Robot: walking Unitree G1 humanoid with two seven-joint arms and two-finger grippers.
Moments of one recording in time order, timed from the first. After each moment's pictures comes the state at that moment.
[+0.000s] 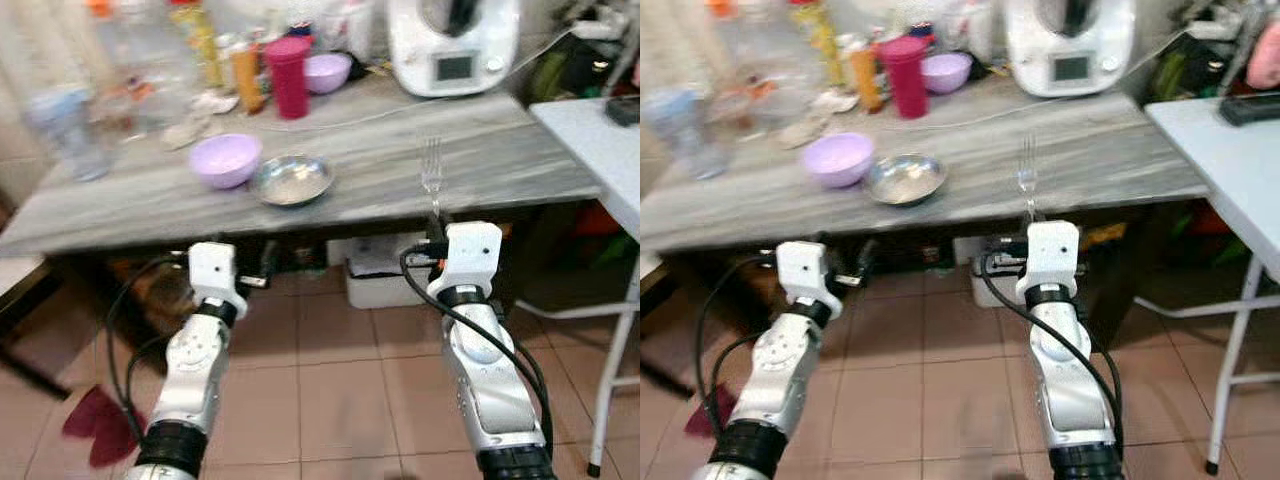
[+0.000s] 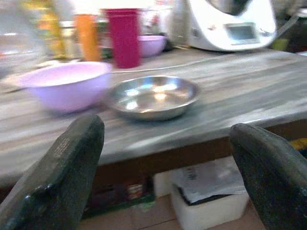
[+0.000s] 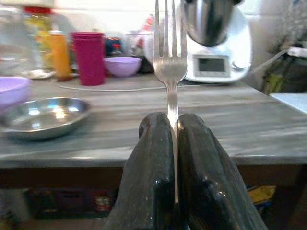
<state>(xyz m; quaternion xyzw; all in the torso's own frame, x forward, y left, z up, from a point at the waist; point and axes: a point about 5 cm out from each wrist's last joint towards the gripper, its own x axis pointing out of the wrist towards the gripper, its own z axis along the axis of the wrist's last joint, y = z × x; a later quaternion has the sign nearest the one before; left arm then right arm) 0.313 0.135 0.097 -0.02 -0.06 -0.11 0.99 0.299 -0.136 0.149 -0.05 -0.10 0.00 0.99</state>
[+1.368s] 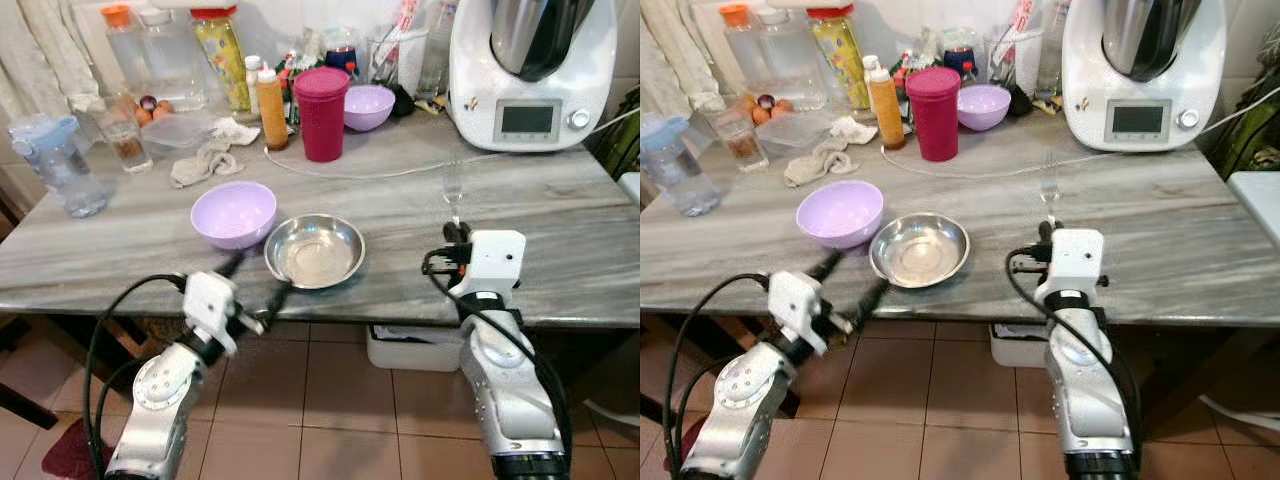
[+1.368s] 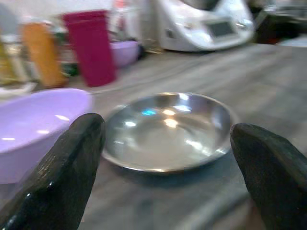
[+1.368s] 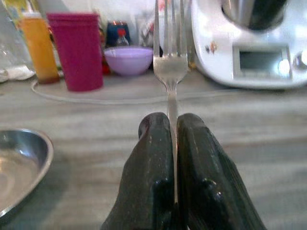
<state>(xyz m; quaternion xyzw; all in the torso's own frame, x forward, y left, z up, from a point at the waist) 0.267 0.143 0.096 0.03 -0.07 -0.29 0.95 0.297 -0.161 0.140 -0.02 -0.05 -0.02 1.00</state>
